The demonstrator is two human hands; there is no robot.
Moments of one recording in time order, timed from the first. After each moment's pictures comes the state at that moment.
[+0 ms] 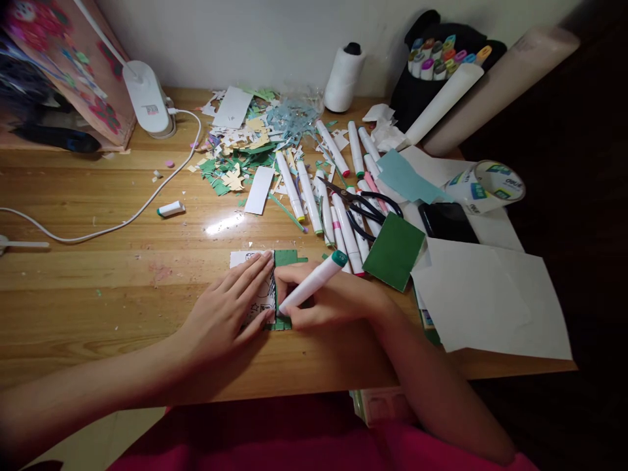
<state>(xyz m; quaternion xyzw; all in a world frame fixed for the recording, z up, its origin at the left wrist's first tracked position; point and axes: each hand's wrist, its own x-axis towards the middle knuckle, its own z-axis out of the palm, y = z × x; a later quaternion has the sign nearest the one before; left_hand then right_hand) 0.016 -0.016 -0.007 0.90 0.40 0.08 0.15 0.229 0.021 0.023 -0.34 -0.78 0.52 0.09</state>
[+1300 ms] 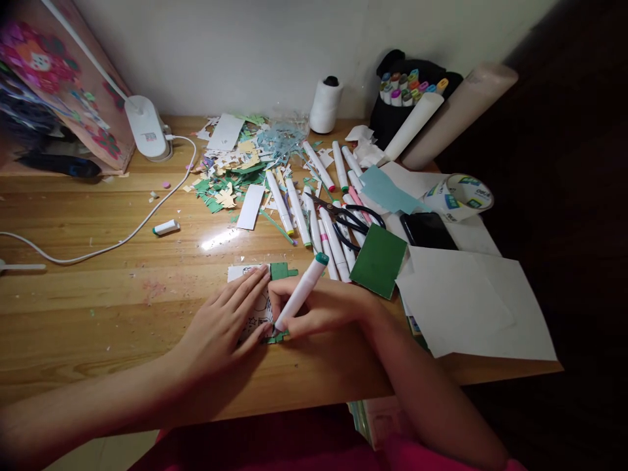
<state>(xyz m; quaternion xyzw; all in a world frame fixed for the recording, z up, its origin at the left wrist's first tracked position) 0.022 -0.016 -0.008 0.90 0.40 0.08 0.12 0.240 0.030 0.022 -0.29 -0.70 0.65 0.06</state>
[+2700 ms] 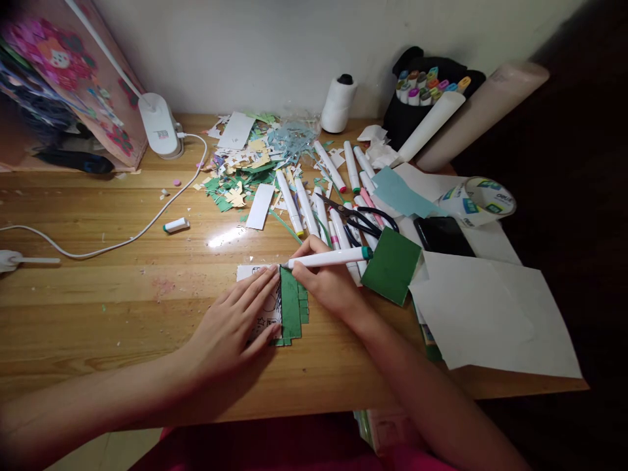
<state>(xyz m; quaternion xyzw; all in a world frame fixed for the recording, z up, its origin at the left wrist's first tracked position) 0.024 -0.015 -0.006 0.90 0.41 0.07 0.16 0.224 0.030 0.000 -0.55 -0.62 0.45 0.34</state>
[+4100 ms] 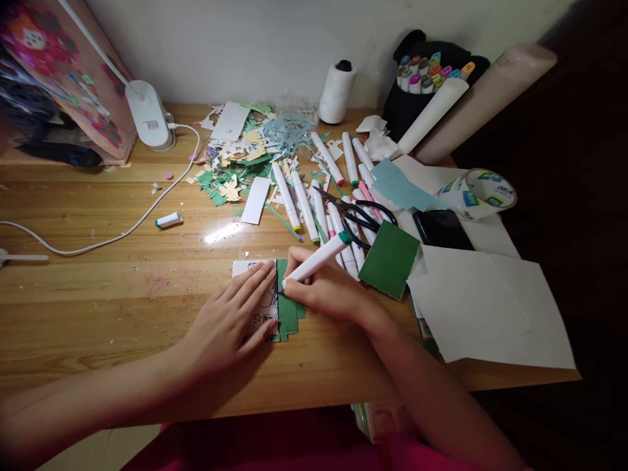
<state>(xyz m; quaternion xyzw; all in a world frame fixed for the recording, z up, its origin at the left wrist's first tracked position) 0.025 -0.016 -0.006 0.90 0.41 0.07 0.14 0.231 0.026 0.018 -0.51 -0.66 0.52 0.18</state>
